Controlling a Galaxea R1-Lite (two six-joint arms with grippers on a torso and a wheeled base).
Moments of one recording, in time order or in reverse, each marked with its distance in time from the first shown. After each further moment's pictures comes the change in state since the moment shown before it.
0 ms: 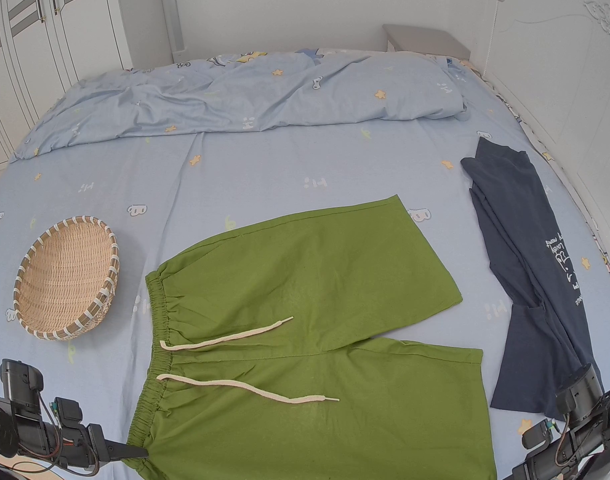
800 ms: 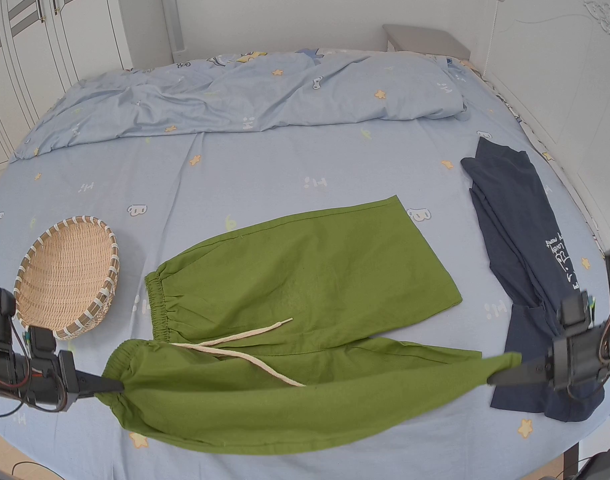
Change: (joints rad) left arm -0.009 -0.122 -0.418 0.383 -0.007 -0.023; right arm -0.066 -0.203 -0.574 0.329 -0.009 0.070
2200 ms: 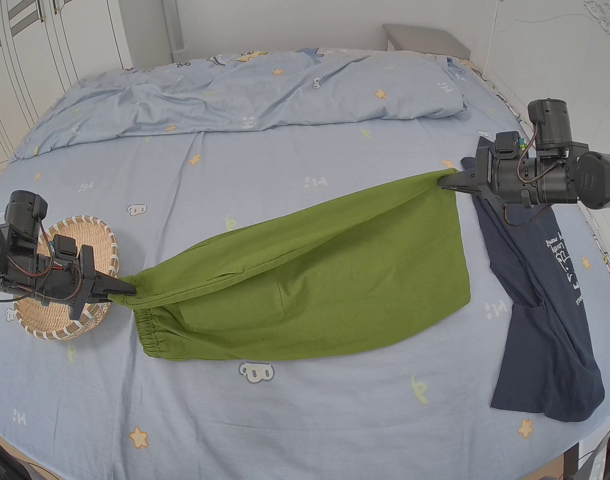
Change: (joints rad) left arm -0.066 0.367 -0.570 0.123 -0.001 -0.117; right arm -0.164 0.634 -0.889 -0.086 -0.043 0.001
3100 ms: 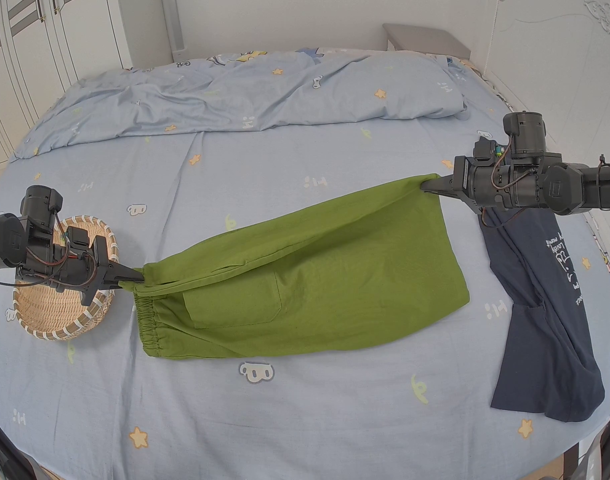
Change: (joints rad) left arm -0.005 0.140 -0.105 -0.061 0.010 -0.007; right arm 0.012 0.156 -0.089 -0.087 -0.002 0.001
